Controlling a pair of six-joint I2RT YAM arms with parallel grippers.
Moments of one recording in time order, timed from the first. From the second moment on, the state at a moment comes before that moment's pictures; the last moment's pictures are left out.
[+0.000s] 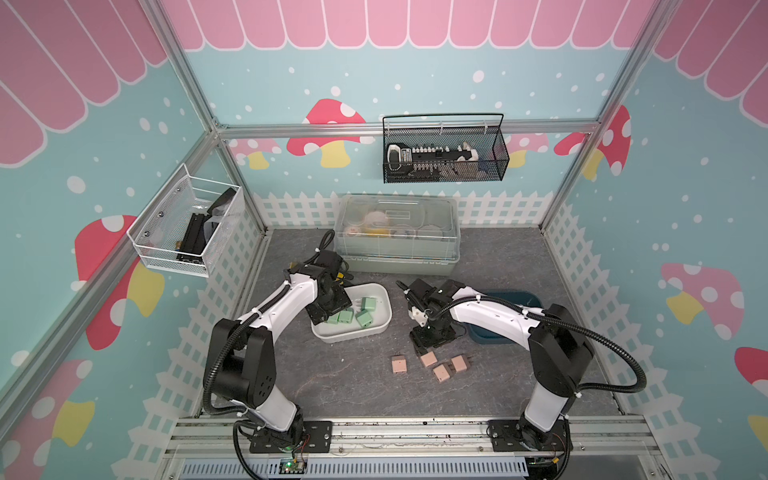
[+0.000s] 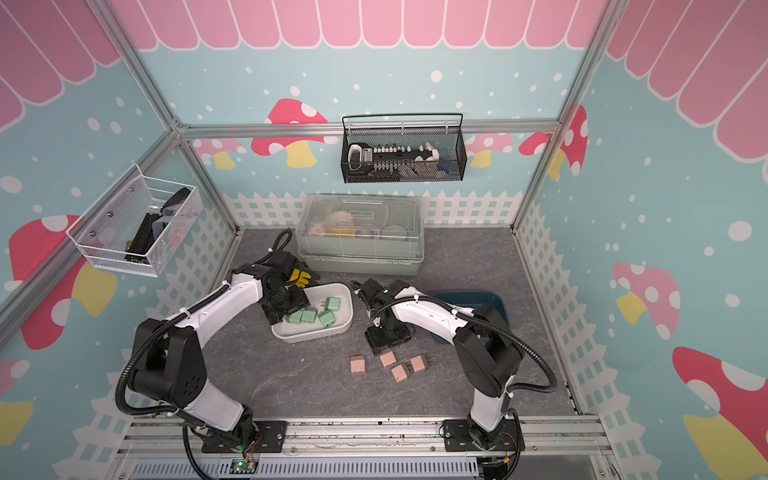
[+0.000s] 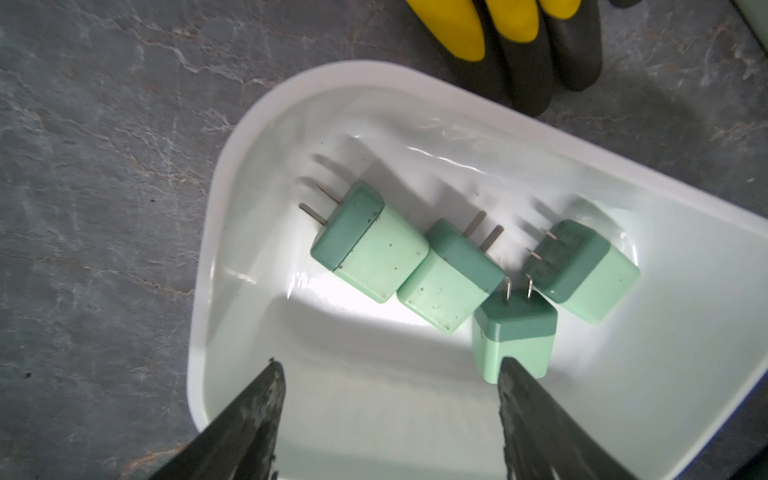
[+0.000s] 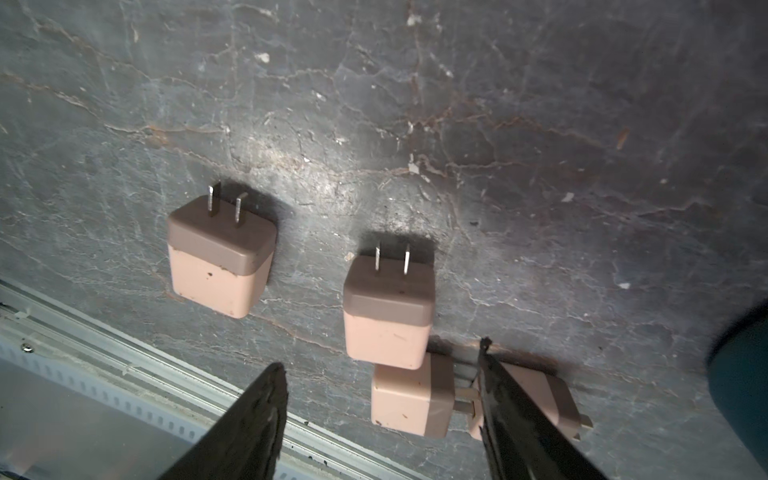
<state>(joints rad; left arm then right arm) -0.24 1.61 1.19 -0.95 -0.02 -0.77 0.81 1.78 1.30 -1.04 -0.14 0.31</state>
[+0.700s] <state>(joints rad) -0.24 1.61 1.18 -0.95 0.02 -0.78 0.83 1.89 1.23 -0.95 0.00 0.31</state>
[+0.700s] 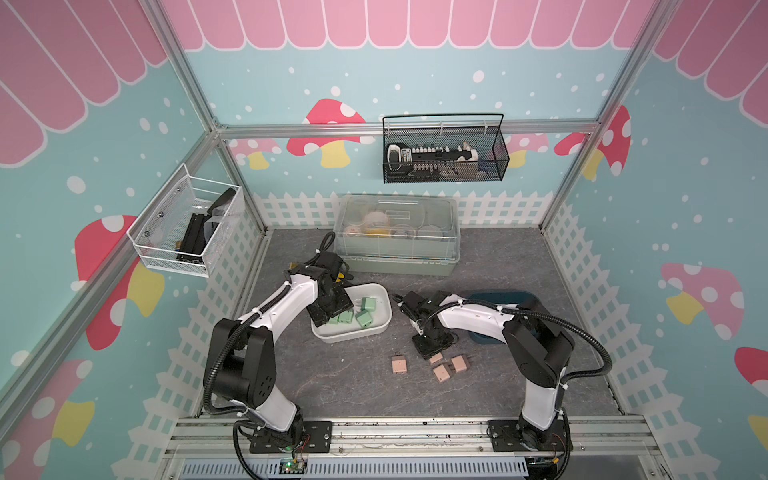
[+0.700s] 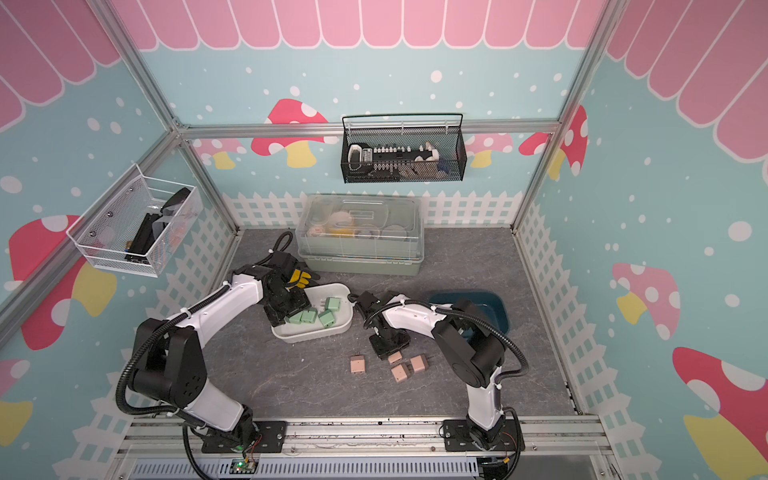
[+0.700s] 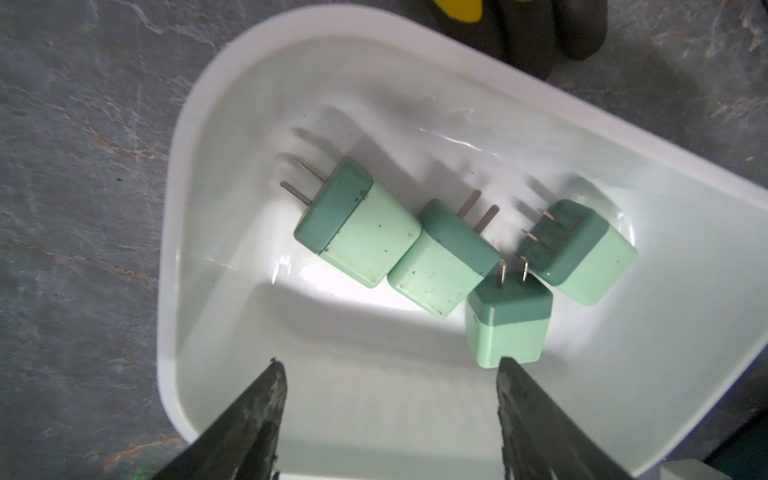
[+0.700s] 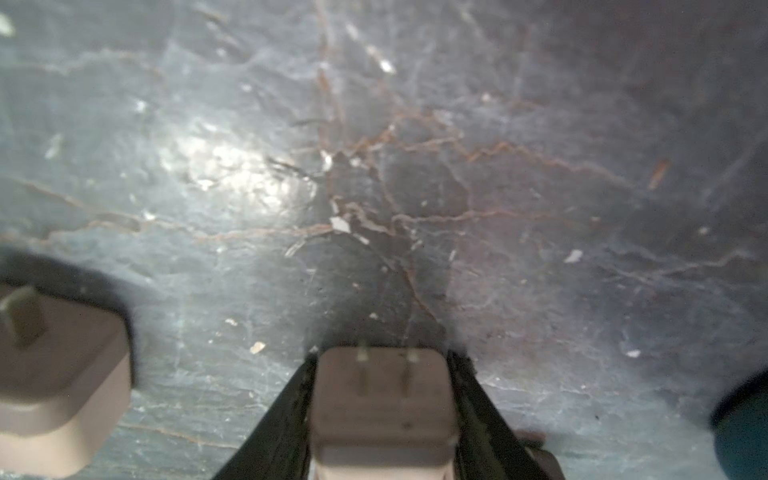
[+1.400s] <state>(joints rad) -0.25 1.61 1.19 -0.93 0.03 -0.83 0.69 1.81 1.50 -1.05 0.05 0.23</state>
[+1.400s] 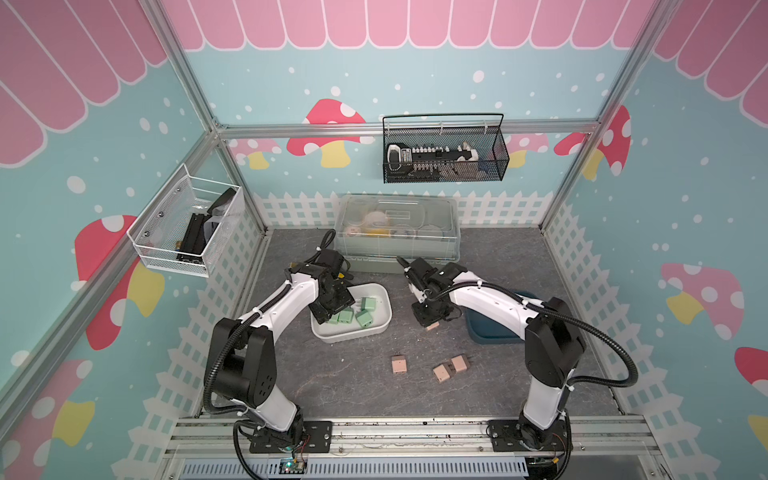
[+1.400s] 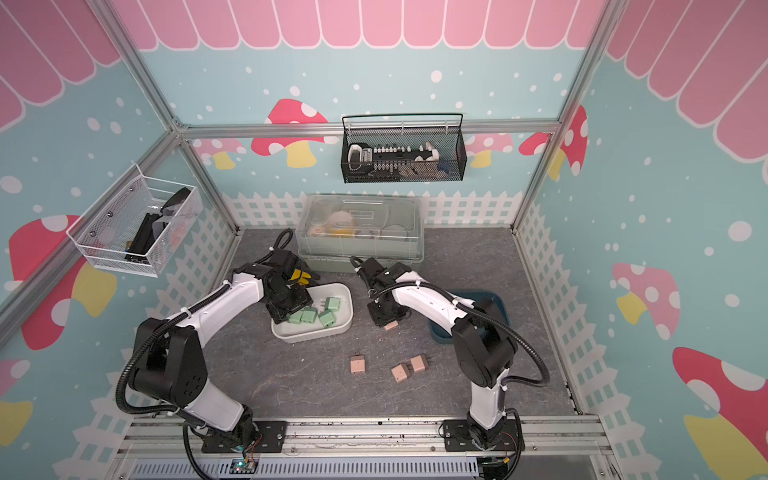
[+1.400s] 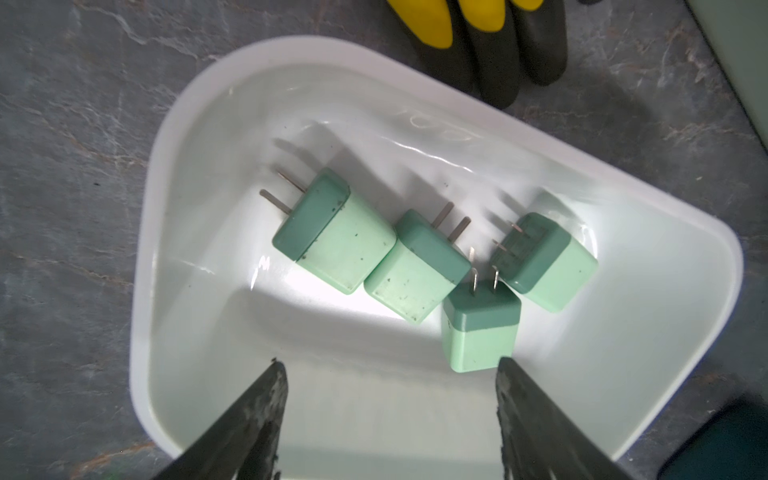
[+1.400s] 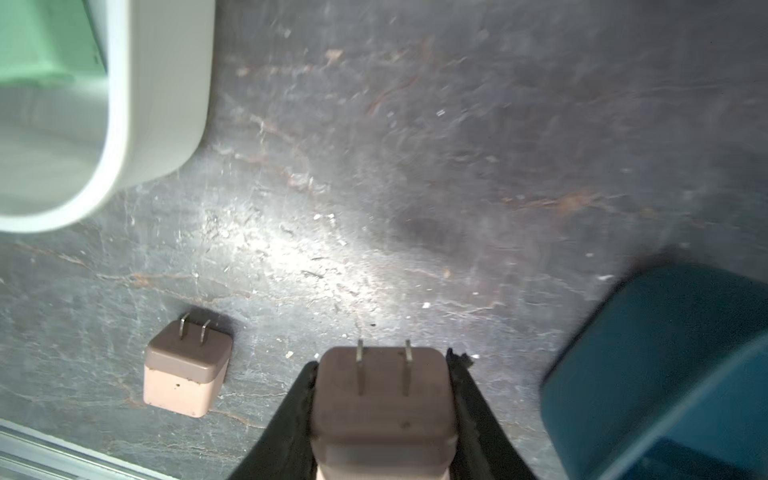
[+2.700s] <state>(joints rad) -0.26 1.61 1.18 -0.90 0.03 -0.86 0.27 1.84 1.20 -0.87 0.03 0.20</state>
